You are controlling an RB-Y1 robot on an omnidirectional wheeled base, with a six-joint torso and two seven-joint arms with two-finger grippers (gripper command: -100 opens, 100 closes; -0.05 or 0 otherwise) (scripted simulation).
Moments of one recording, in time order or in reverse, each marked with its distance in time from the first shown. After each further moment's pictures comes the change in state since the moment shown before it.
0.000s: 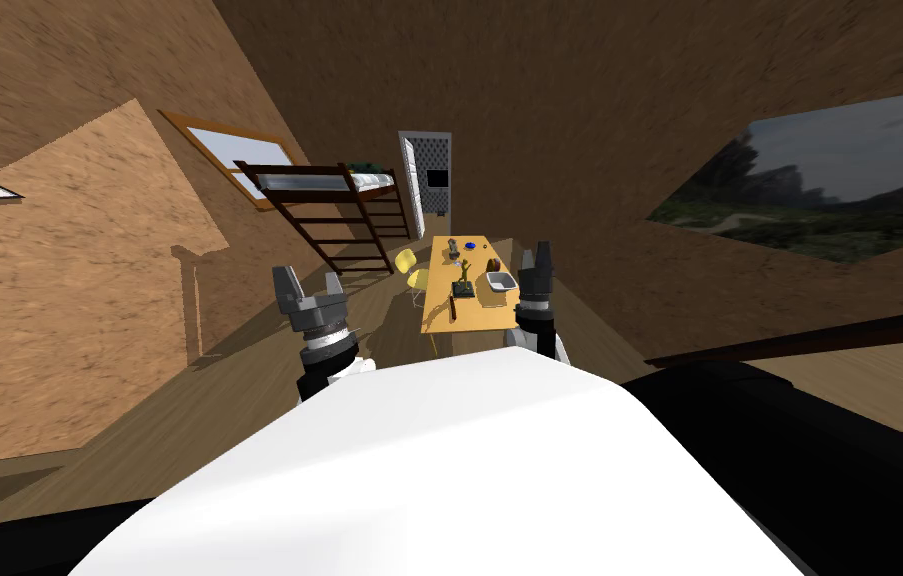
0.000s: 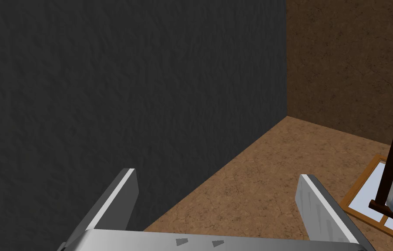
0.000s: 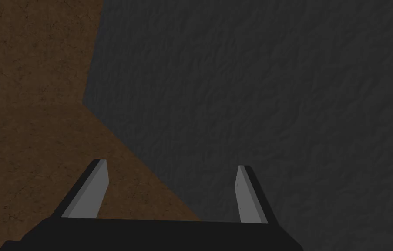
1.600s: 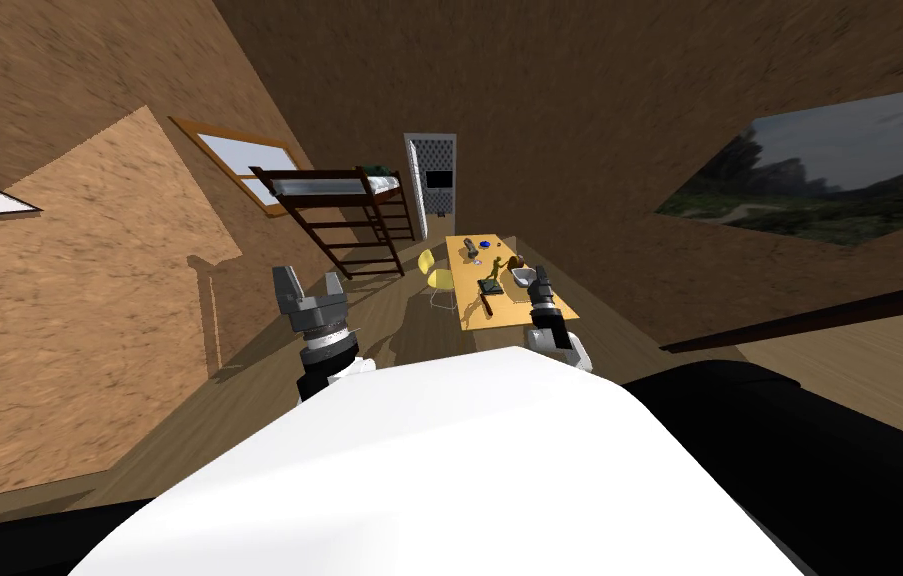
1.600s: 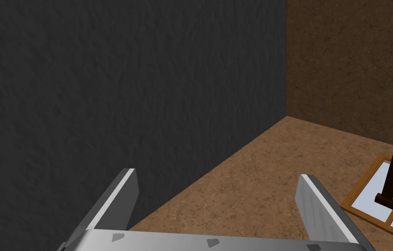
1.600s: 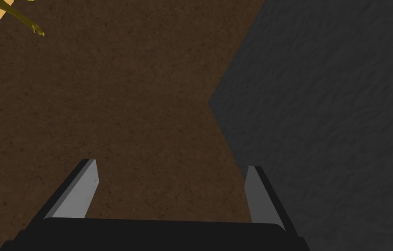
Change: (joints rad) left arm 0.000 0.000 0.000 0.000 0.000 0.000 0.000; right arm -0.051 -0.197 -0.236 0.328 -0.140 0.302 -0.116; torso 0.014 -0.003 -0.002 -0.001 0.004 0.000
